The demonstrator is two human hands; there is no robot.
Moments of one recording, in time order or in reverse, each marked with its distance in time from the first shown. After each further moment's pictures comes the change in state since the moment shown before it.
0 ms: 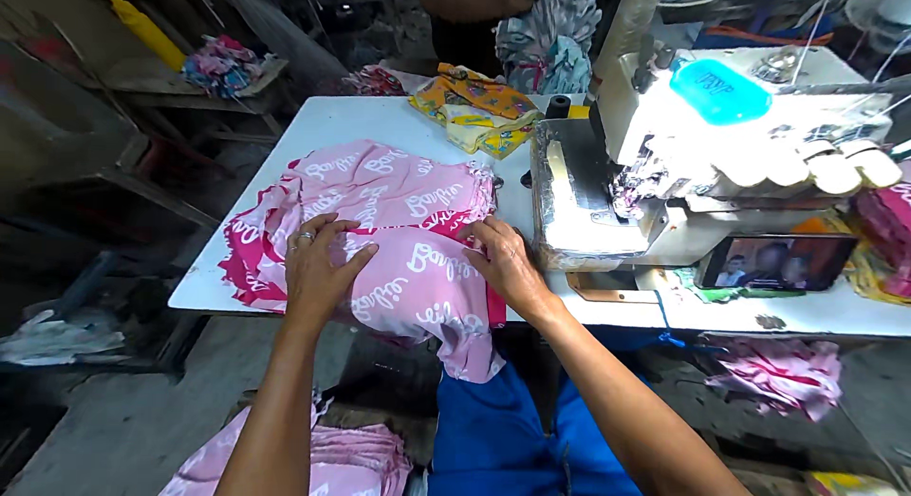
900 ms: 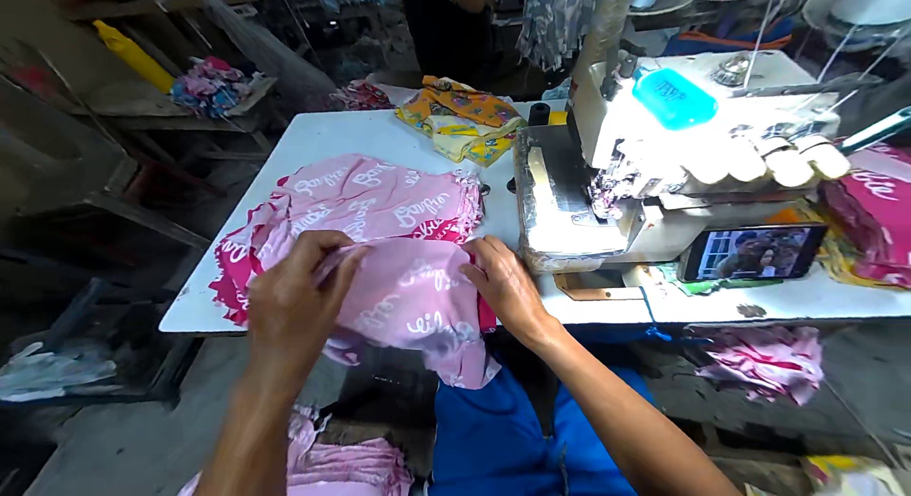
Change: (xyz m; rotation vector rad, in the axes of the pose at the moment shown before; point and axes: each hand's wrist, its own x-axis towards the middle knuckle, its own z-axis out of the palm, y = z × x) left_hand -0.020 0.085 -0.049 0.021 0.180 0.338; right_hand -0.021 -0.016 -0.012 0.049 -0.046 0.251
